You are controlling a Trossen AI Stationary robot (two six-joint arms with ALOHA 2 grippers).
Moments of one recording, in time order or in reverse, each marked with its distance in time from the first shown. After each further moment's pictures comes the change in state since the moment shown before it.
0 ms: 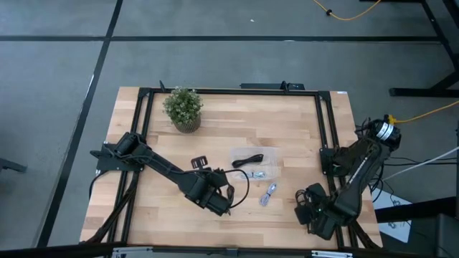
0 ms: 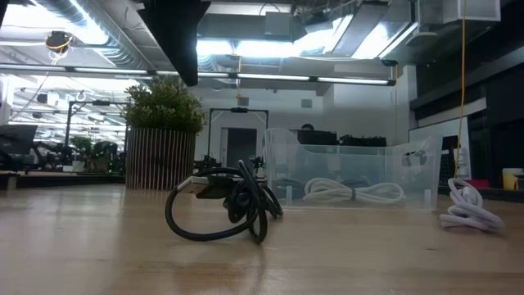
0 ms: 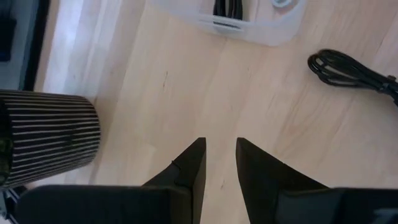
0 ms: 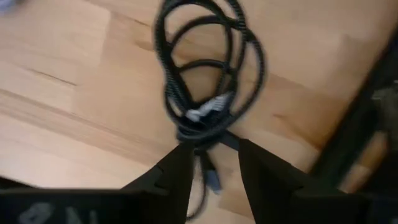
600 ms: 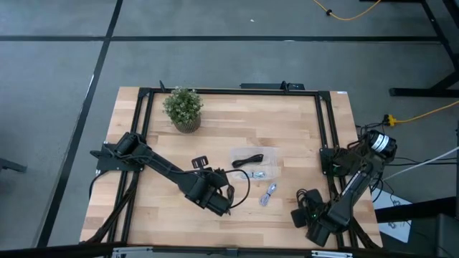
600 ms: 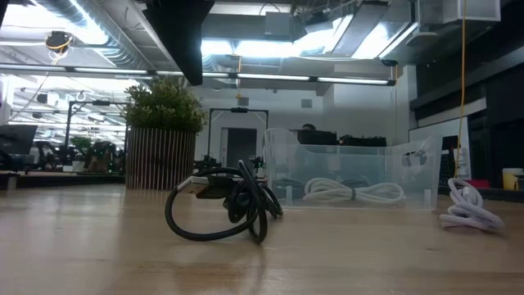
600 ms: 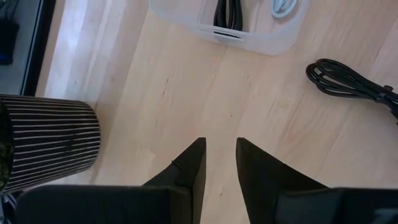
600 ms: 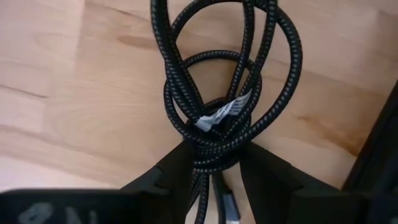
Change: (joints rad) left arm 0.000 0.000 0.000 0.016 -0.015 0.001; right arm 0.024 0.154 0.001 0.076 0.010 0.085
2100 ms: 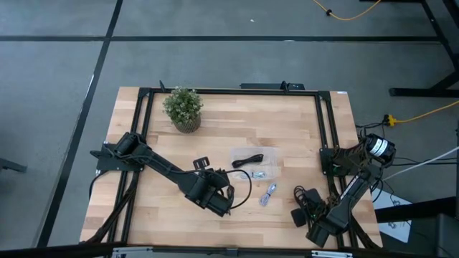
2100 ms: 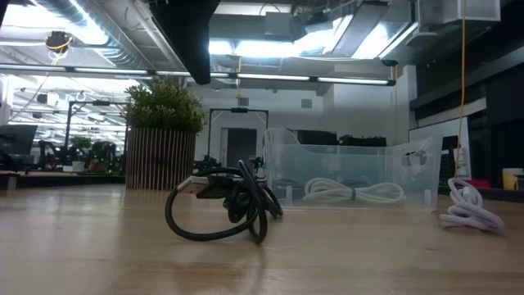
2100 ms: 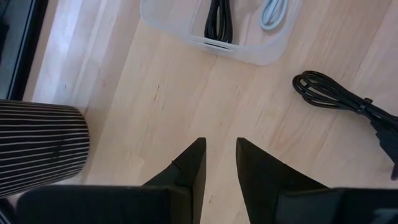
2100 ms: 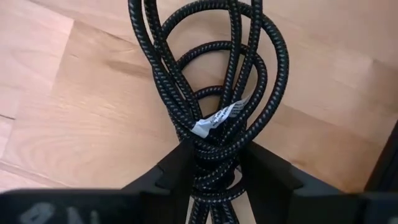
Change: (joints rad) left arm 0.000 0.000 0.000 0.049 0.001 0.000; right arm 0.013 0.082 -0.043 -0.001 0.083 -0.064
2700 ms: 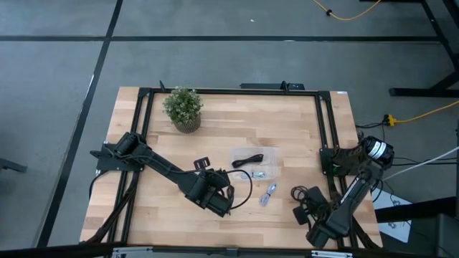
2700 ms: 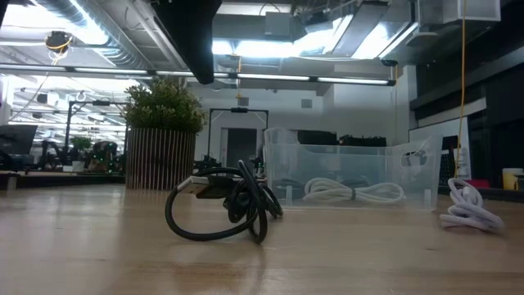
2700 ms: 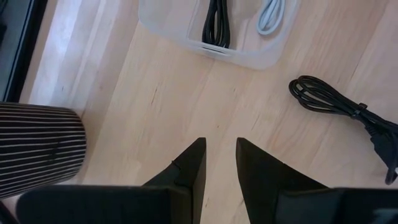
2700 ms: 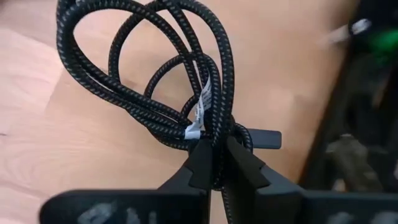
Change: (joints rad) left arm 0.000 0.000 0.000 0.019 -0.003 0.000; right arm -0.003 0.002 0.169 -0.311 -0.006 -0.045
